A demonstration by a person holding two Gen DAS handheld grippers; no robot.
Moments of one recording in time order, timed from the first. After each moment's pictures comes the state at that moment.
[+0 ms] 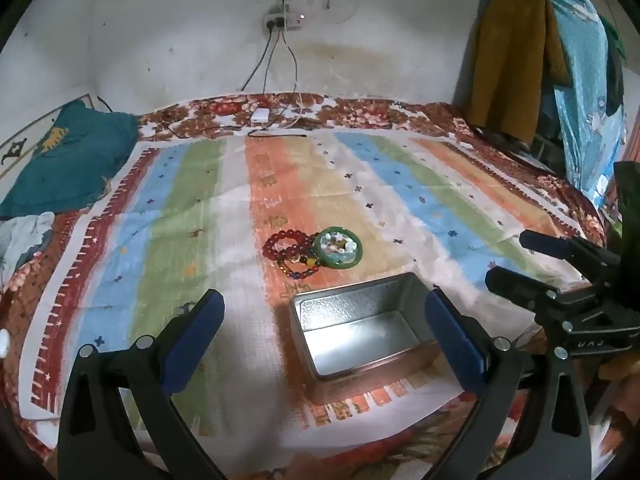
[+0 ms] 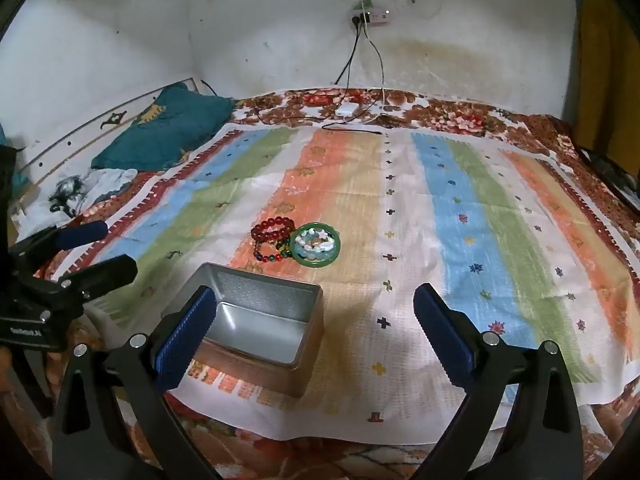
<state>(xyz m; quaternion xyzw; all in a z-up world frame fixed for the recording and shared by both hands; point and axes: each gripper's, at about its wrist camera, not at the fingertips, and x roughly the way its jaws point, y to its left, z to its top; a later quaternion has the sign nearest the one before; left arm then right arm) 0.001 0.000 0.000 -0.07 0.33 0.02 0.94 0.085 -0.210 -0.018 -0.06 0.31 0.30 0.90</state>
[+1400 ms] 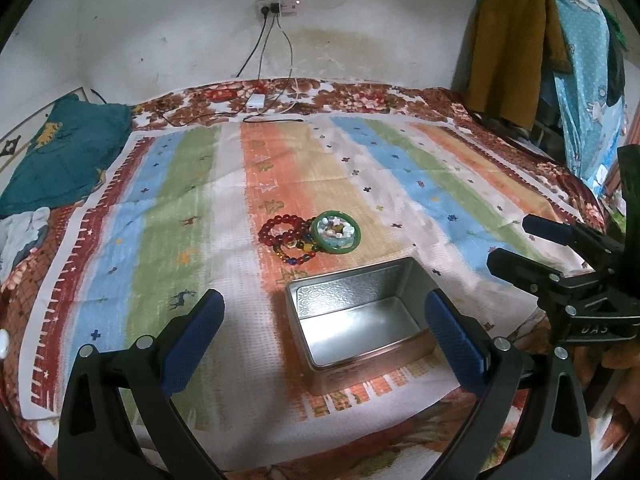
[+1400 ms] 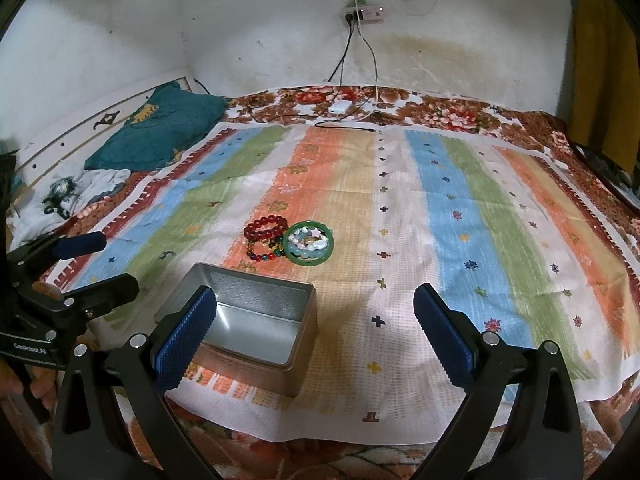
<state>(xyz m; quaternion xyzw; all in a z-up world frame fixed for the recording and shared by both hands) 0.004 -0.005 -0.007 -0.05 0.35 0.02 0.94 0.089 -0.211 -0.019 -0.07 0.32 0.29 0.90</state>
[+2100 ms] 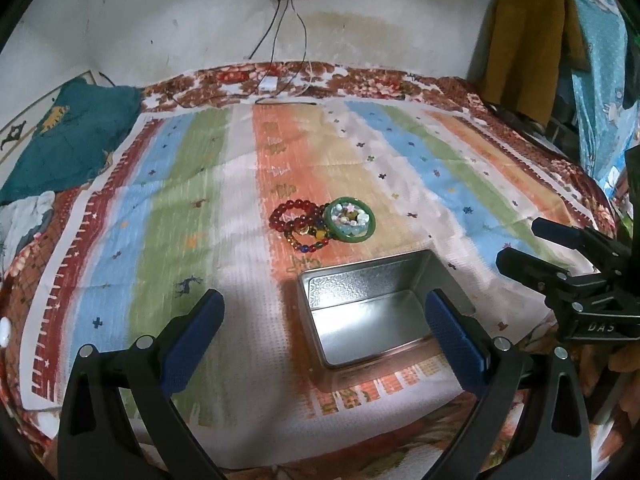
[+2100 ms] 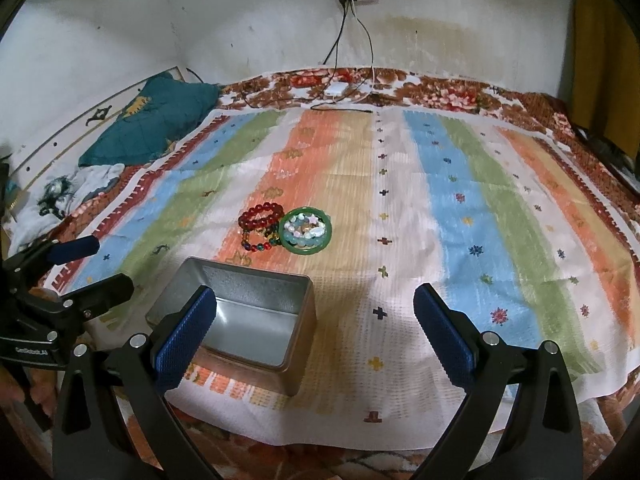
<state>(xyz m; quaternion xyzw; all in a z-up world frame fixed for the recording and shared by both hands) 0.017 0.004 -0.016 -0.07 0.38 0.04 0.92 0.105 -0.205 -0.027 -0.06 0.36 0.29 0.89</state>
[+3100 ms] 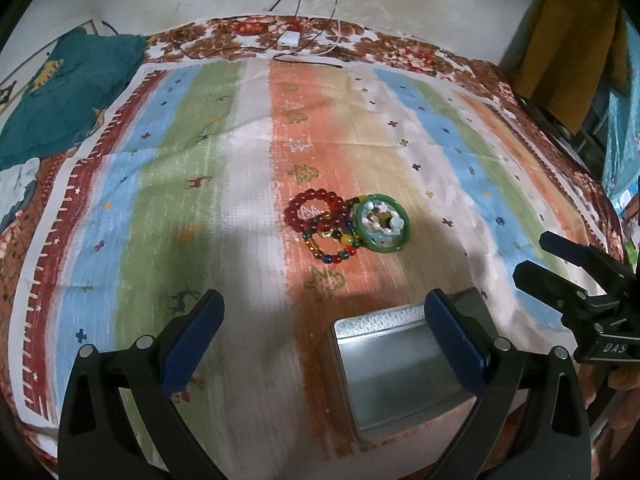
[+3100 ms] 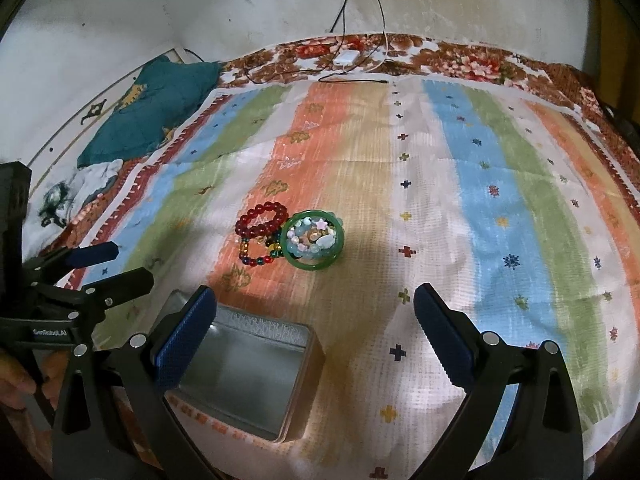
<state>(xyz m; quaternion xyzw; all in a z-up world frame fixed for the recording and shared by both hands) 0.090 0.047 -0.029 -0.12 0.45 0.05 0.88 0.175 -0.172 -0.032 -0.05 0.42 0.31 0.85</state>
